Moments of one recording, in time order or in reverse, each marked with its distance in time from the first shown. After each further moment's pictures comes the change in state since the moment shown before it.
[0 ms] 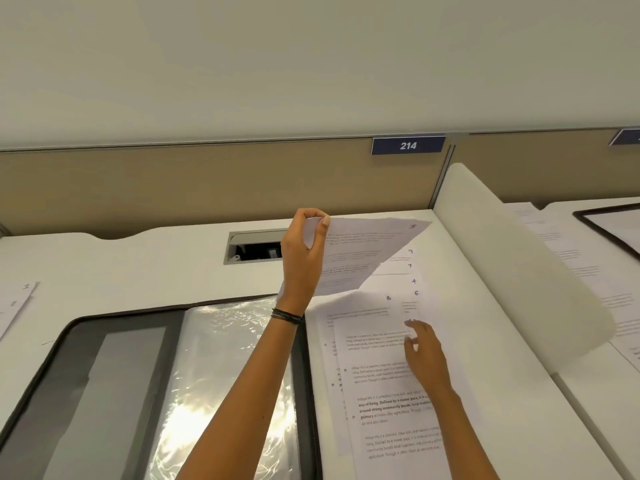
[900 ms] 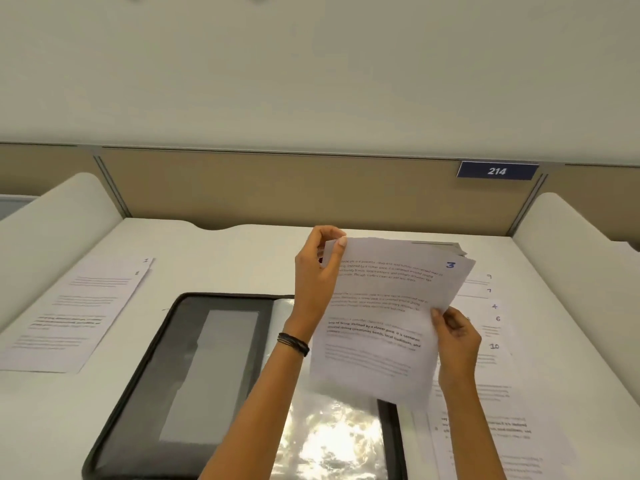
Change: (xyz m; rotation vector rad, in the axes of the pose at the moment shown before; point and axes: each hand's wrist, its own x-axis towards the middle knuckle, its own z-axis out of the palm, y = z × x) left_hand -0.012 0.012 -0.164 -0.034 0.014 -0.116; right_hand -0.043 -0.177 0.046 0.925 0.181 0.093
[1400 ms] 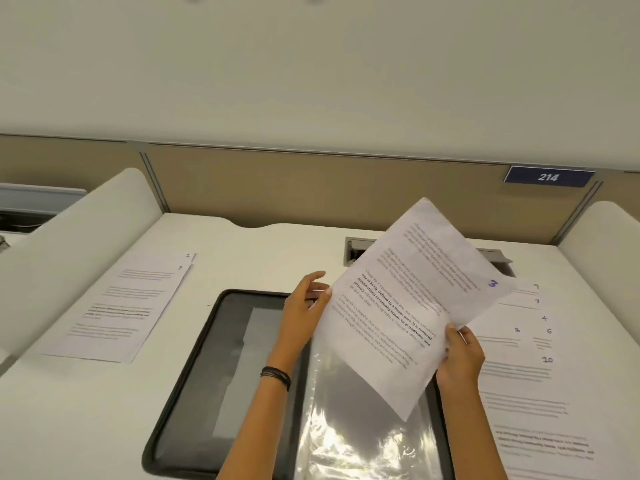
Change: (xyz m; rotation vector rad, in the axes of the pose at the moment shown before) left_hand -0.034 -0.080 -0.118 0.118 -0.139 -0.421; right_hand -0.038 0.027 0.076 0.272 0.198 0.311
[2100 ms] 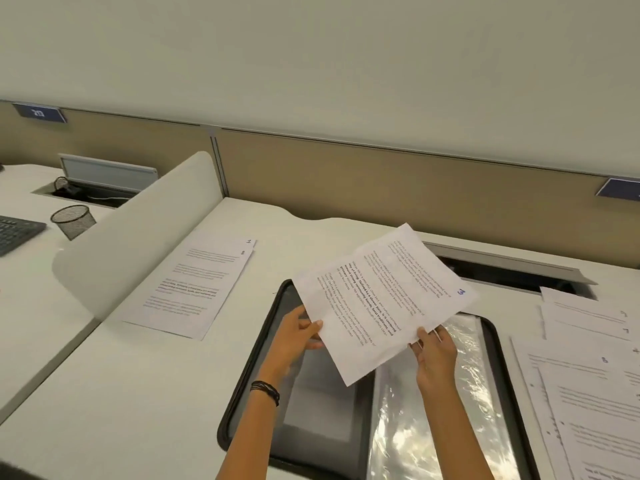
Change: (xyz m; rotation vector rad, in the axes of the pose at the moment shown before) left_hand -0.033 -0.075 -0.133 -0.236 -0.038 -0.373; right_hand -0.076 0.099 0.099 -0.139 -0.255 0.106
